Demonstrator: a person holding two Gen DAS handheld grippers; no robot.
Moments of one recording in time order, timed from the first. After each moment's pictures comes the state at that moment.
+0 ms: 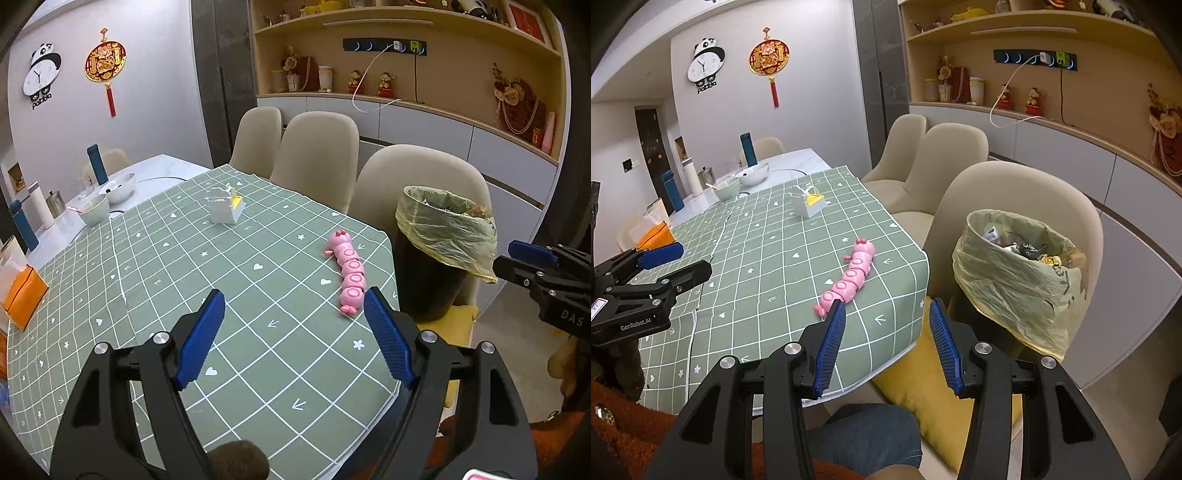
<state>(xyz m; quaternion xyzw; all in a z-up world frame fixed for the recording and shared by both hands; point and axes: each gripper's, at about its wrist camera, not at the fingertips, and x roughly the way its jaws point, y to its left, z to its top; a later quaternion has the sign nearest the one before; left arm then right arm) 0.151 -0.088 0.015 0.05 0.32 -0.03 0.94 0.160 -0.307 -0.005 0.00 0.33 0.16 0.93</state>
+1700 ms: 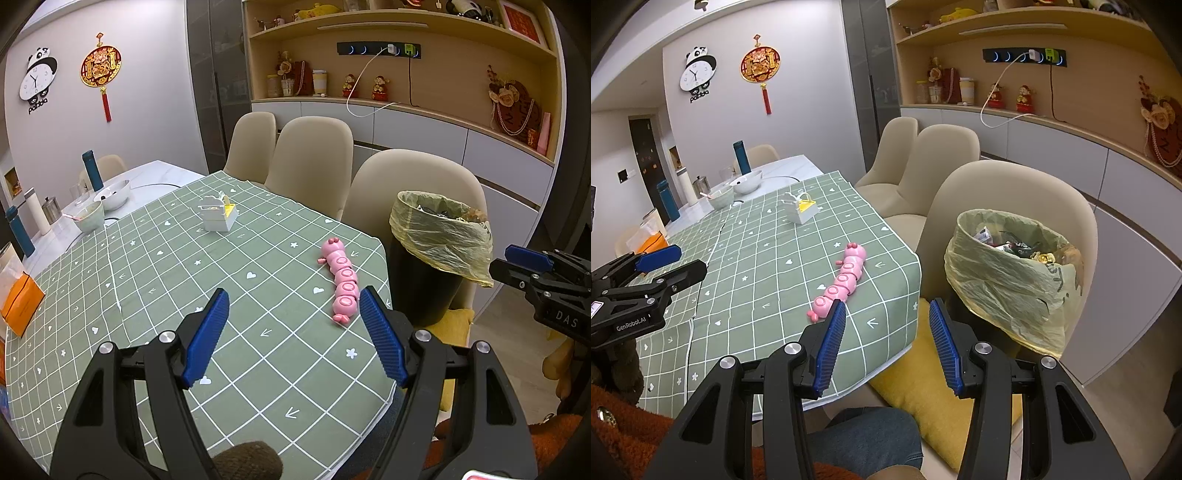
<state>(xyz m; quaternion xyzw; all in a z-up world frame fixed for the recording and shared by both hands) 0.155 -0.096 0.019 0.05 0.32 -0.04 0.95 0.161 -0.316 -0.006 0.01 0.33 0.15 0.93</state>
